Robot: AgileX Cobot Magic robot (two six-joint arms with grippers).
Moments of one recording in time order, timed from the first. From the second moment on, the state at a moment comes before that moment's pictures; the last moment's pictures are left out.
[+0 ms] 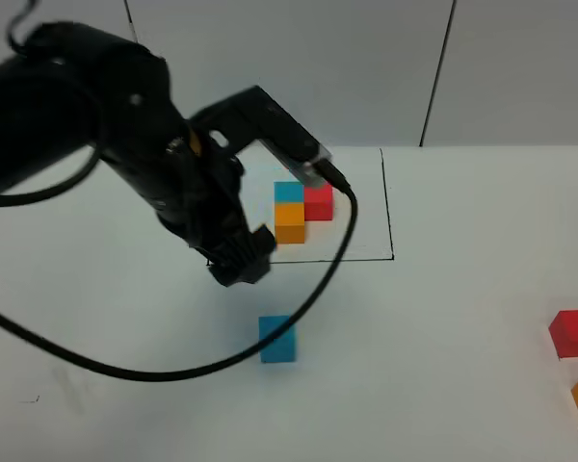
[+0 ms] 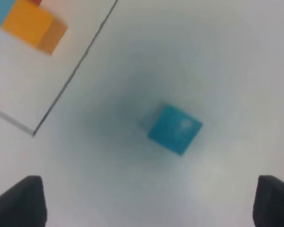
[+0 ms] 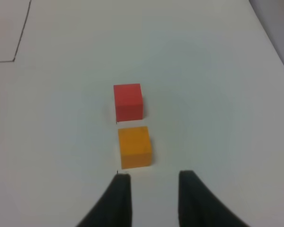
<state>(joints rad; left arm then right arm) -0.60 1.72 -1.52 0.01 0.99 0.31 -0.05 -0.01 -0.49 -0.05 1.06 0.02</state>
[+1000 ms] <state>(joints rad) -0.60 0.61 -1.36 0.49 1.20 -0.23 -0.05 -0.01 -0.49 -0.05 1.06 0.02</state>
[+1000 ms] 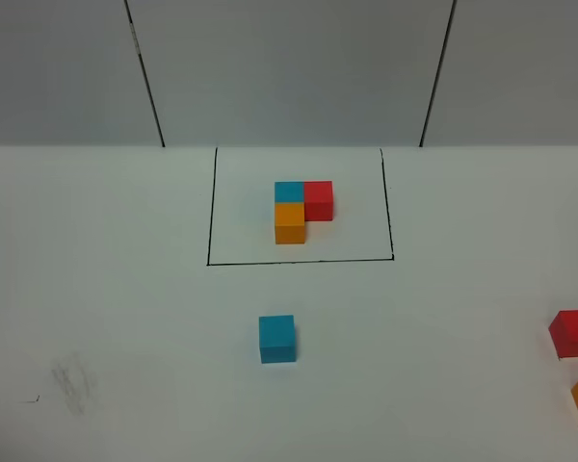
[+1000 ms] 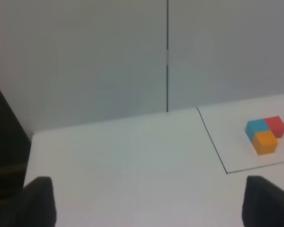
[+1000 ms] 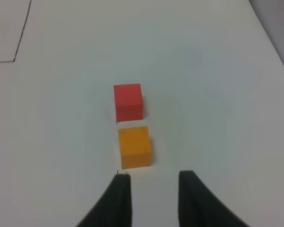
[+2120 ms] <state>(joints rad) -0.18 0.00 -0.59 0.01 1.12 -0.06 -0.05 -0.01 -0.49 -0.04 1.06 0.02</state>
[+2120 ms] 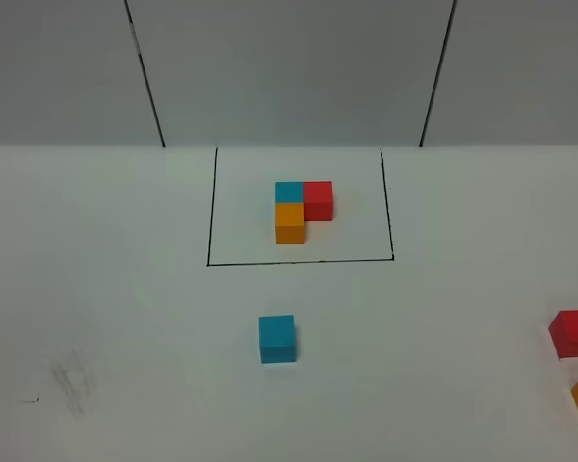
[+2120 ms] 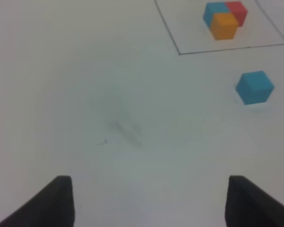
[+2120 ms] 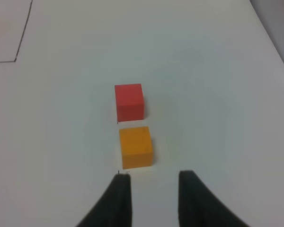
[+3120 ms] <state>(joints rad) -0.04 0.00 -0.51 0.01 1.08 -0.02 -0.05 -0.01 -0.49 -0.04 1.06 0.02</state>
